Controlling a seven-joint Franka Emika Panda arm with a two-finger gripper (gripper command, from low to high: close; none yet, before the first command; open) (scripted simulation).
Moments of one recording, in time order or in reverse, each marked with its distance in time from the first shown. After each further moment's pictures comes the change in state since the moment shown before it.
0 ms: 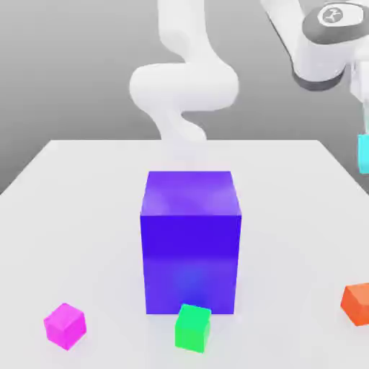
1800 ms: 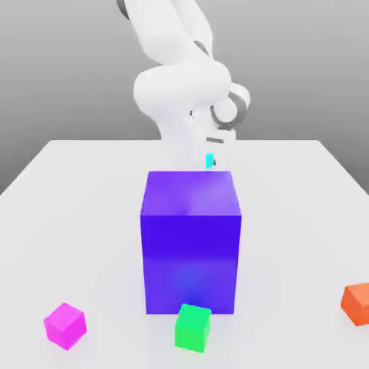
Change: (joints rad) arm 0.526 -0.179 1.183 -0.074 -0.911 1.115 -1.654
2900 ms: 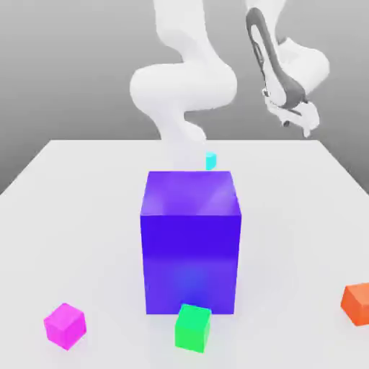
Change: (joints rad) arm -0.491 0.542 -0.475 0.131 -0.107 -0.402 0.000
